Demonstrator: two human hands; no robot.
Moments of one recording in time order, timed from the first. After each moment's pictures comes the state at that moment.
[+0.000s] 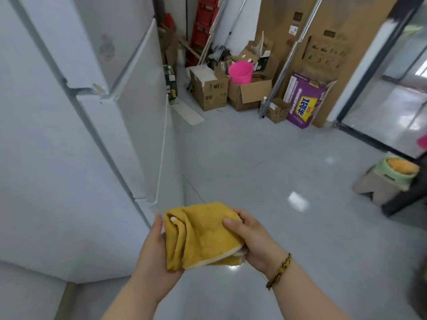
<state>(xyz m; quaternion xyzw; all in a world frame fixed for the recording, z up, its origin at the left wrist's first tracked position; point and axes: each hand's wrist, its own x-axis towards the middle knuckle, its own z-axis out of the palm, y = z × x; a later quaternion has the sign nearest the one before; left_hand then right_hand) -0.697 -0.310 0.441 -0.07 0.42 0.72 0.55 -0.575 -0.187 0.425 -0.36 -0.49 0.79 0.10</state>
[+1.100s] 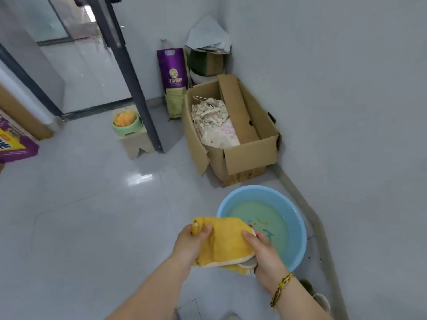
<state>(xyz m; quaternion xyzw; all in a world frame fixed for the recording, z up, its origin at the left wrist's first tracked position) -0.184 0.000 0.341 0.51 0.58 0.06 0.63 -0.078 -0.117 0.324 -0.62 0.05 0.50 0.60</state>
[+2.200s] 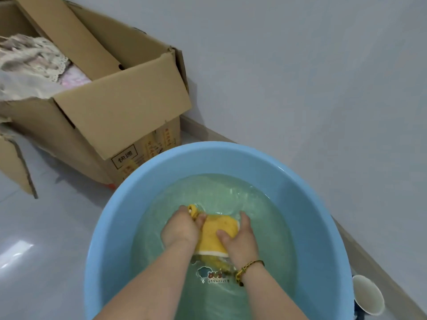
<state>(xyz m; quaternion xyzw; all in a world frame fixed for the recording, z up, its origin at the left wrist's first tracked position) 0.100 0.044 -0.155 0.89 0.33 -0.13 0.30 0.099 -0.076 -0.156 -0.85 0.11 0.21 0.47</state>
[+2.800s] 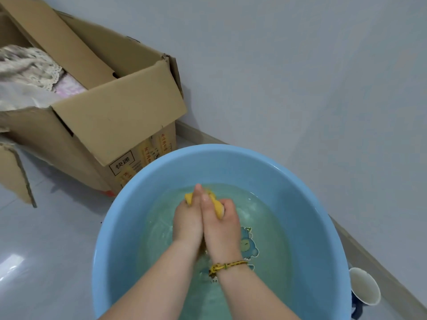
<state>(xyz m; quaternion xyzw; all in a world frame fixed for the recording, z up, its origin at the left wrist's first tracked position) 0.093 0.032 -0.101 0.67 0.35 0.02 0.66 0.082 -0.024 -0.088 -0.80 0.11 0.08 0.59</state>
